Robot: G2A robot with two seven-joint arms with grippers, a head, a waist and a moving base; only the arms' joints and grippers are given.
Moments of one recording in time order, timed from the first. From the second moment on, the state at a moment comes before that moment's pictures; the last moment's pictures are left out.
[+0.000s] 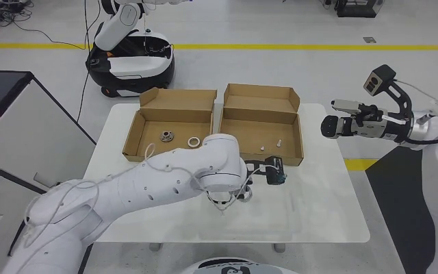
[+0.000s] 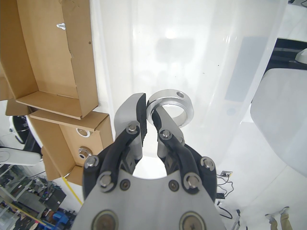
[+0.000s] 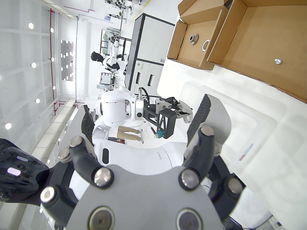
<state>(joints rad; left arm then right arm) 0.57 -1.24 -0.36 -1.84 0.58 -0.21 -1.48 -1.31 -0.85 1.79 -1.82 0.45 0.36 1.34</state>
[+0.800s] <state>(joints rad) 1.03 -1.02 -1.06 -1.90 -0.17 -0.60 -1.22 -1.31 -0.85 1.79 -1.82 0.45 0.36 1.34</state>
